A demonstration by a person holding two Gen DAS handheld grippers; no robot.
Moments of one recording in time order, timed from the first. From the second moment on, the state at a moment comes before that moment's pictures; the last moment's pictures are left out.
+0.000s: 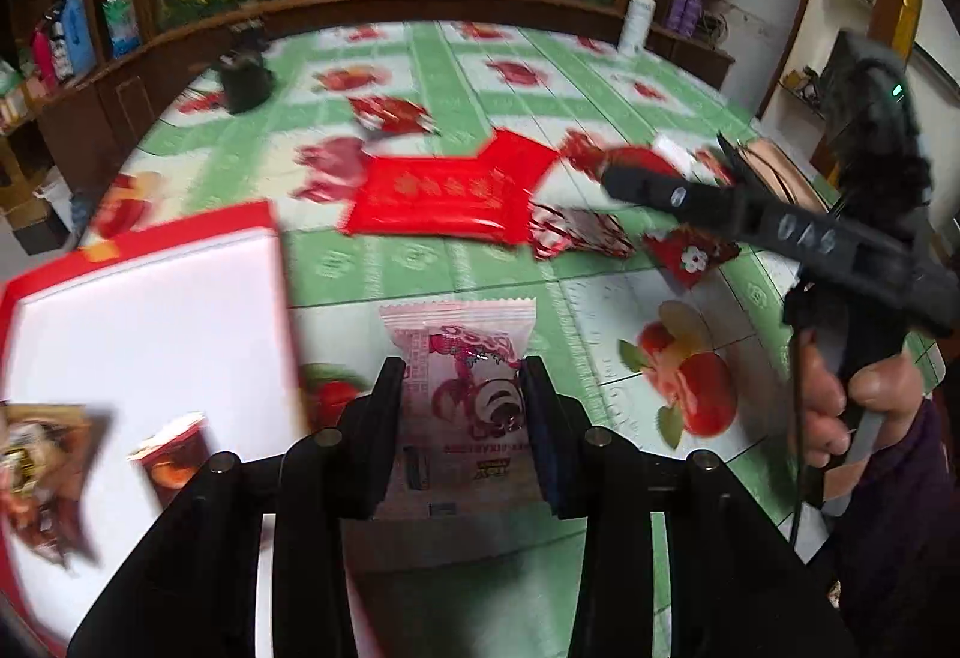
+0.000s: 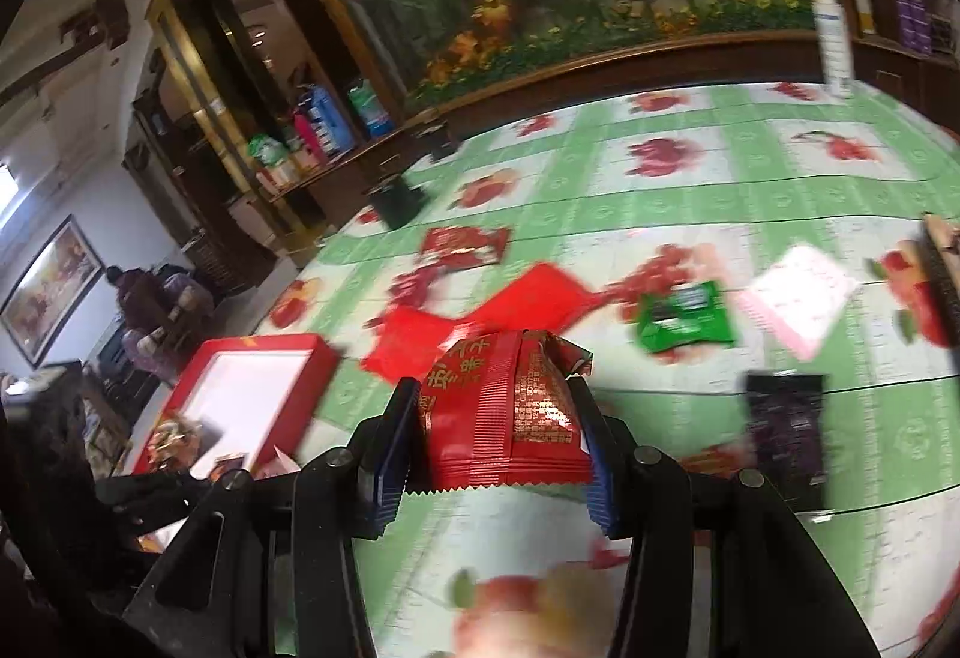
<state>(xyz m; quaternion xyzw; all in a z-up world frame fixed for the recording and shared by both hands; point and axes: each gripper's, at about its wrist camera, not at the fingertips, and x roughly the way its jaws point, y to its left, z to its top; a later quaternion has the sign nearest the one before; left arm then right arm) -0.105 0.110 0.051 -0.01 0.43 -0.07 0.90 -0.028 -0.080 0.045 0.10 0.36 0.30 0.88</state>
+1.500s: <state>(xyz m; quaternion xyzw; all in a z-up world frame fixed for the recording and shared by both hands) -0.156 0.224 0.058 -0.01 0.41 0.10 0.91 -0.056 0.060 0.048 0.07 0.38 0.39 0.84</state>
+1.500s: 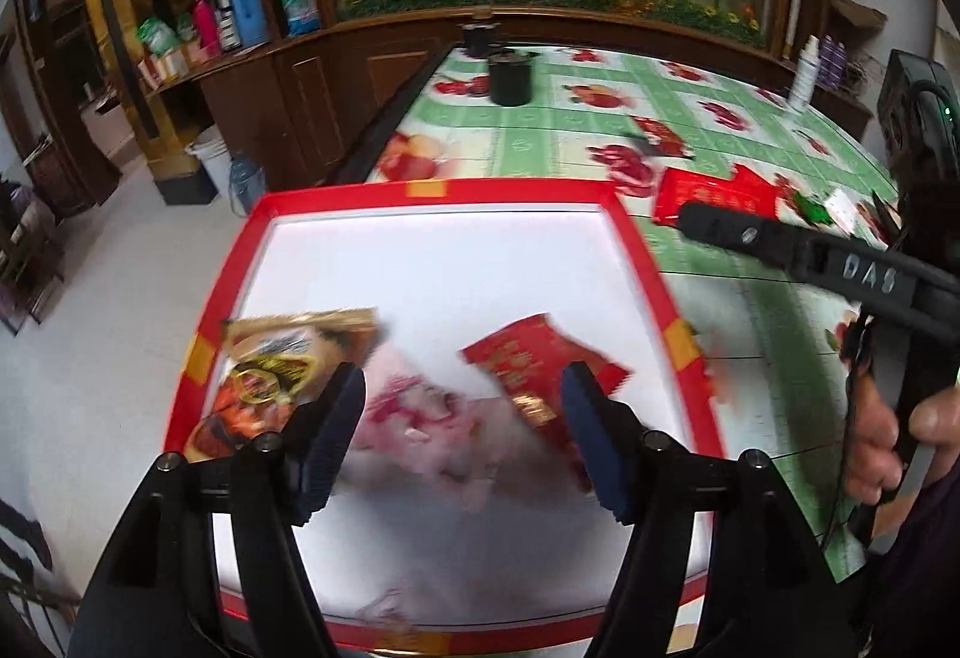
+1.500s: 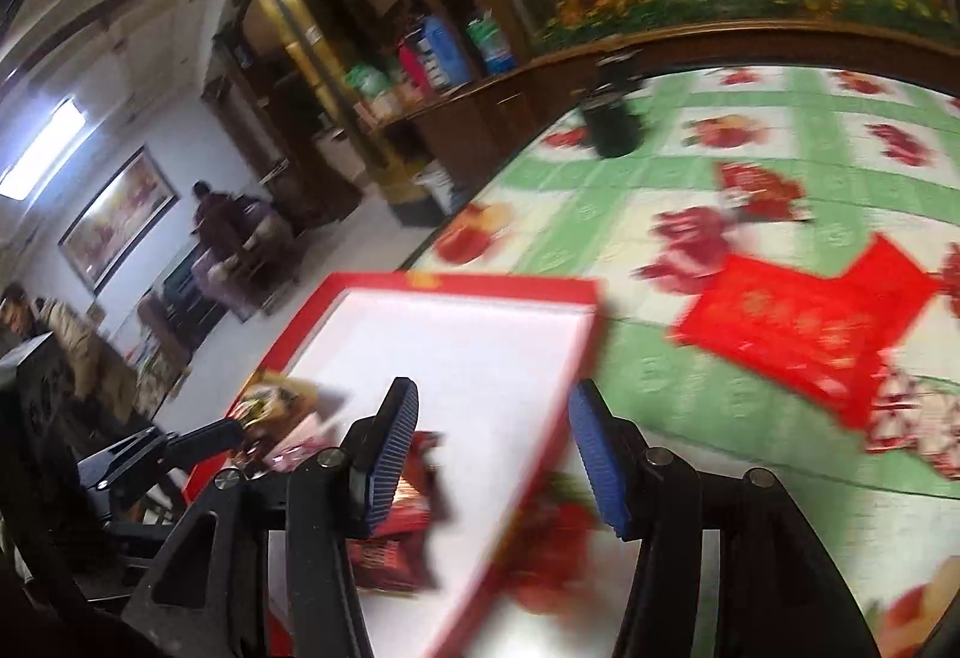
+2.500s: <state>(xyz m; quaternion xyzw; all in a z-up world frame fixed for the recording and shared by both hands) -0.089 0.007 0.038 0.15 0.44 -0.12 0.88 0.000 -0.178 0.025 0.04 0.39 0.11 0.91</state>
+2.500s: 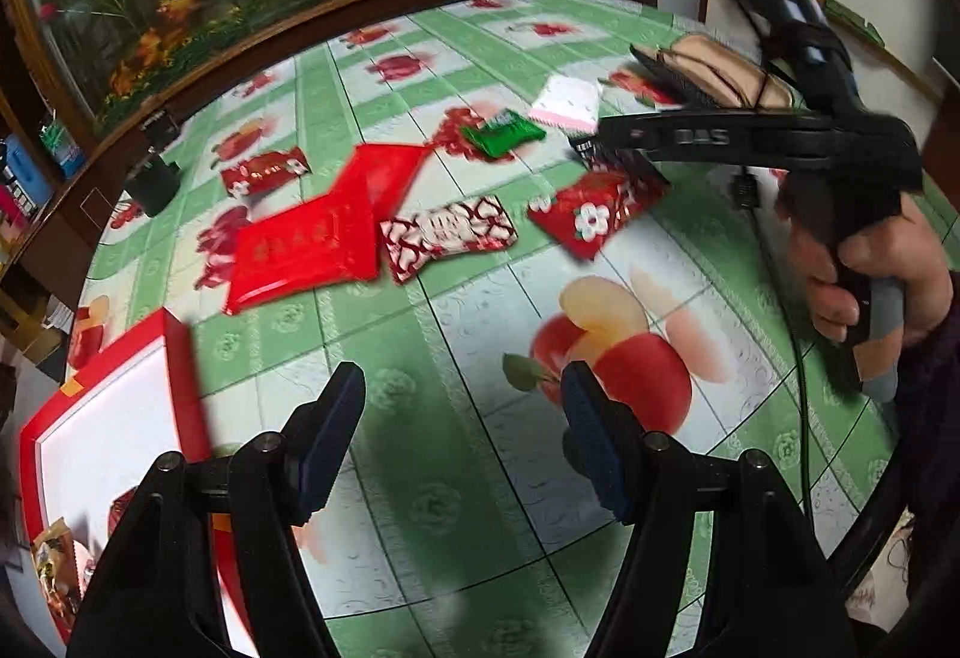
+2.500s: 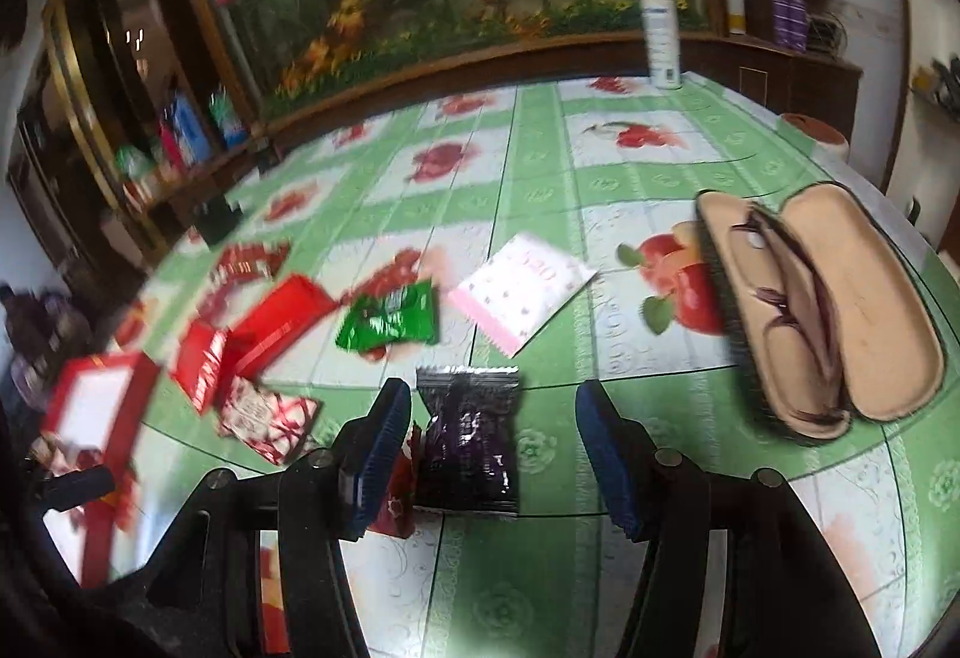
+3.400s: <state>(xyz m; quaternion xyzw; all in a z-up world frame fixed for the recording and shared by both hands) 0.016 -0.078 0.017 0.23 0.46 -0.19 0.83 0.011 -0.244 0.017 0.16 0.44 0.04 0.88</state>
